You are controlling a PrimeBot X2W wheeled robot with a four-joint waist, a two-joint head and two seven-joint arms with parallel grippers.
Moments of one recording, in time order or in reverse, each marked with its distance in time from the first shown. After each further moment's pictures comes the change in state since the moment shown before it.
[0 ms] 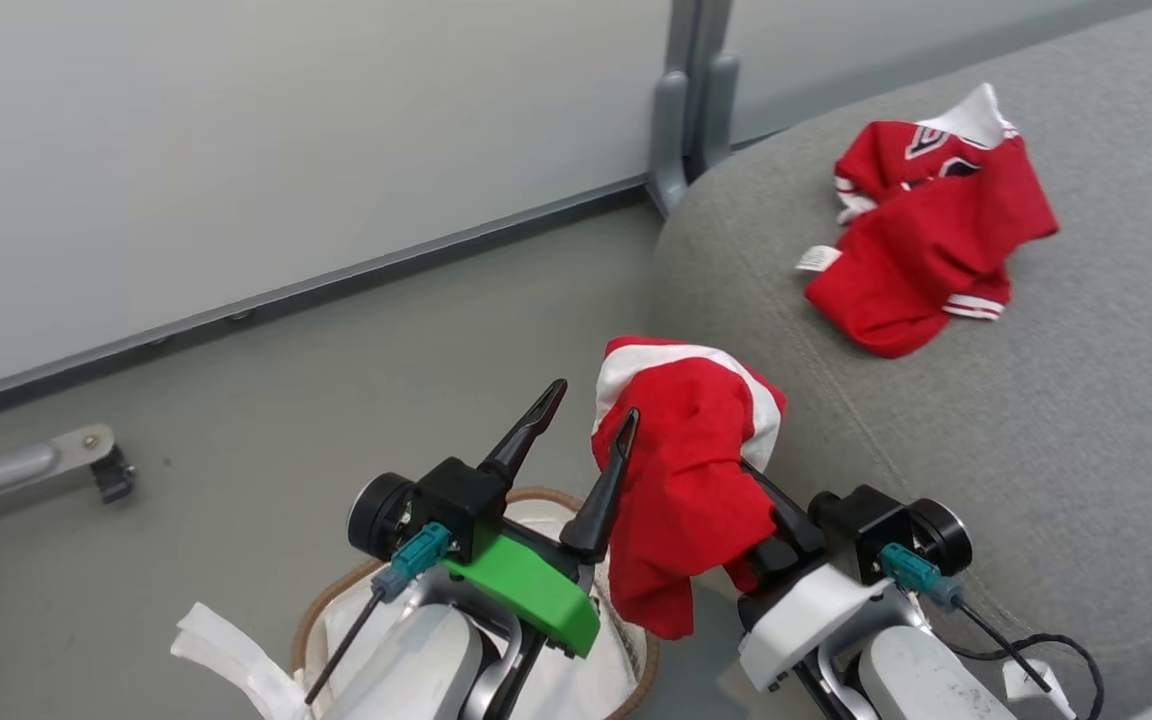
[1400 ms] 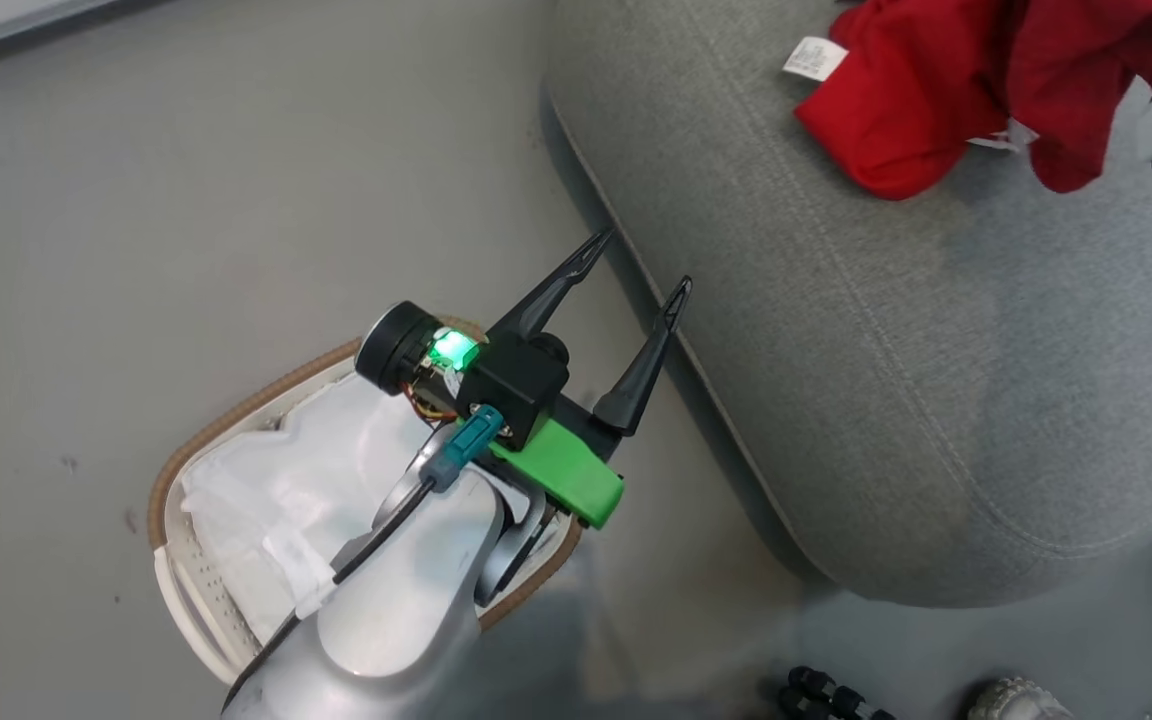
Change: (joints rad) left arm -0.255 0.000 -0.046 0.039 0.155 -0.020 0.000; right arm -0.677 -0.240 -0.521 0.253 -0.196 0.000 0.000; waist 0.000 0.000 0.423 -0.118
